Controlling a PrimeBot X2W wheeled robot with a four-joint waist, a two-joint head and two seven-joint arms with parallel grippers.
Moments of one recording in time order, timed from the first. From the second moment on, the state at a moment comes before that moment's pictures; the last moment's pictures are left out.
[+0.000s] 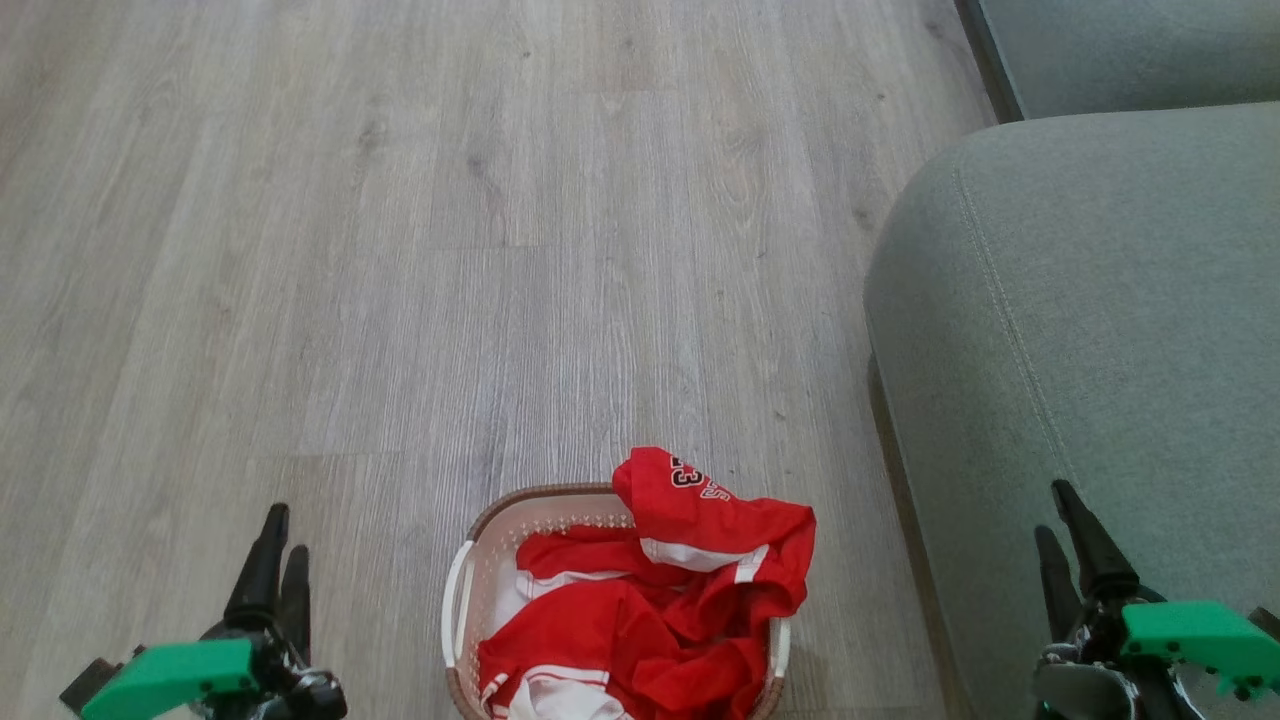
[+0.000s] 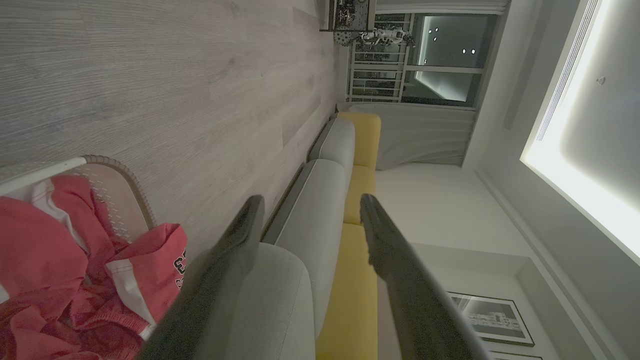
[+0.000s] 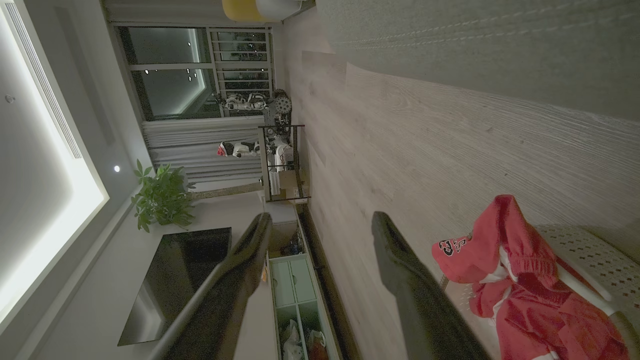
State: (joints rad) left arm 0.01 0.03 0.07 0.35 -1.61 -0.12 0.10; right arm 0.01 -0.05 -0.12 0.35 1.62 0.13 0.11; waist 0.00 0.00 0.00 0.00
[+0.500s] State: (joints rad) left arm 0.00 0.03 0.04 0.31 -1.60 -0.12 0.06; right arm 0.00 -0.05 -0.10 0.30 1.61 0.13 0.08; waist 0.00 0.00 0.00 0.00
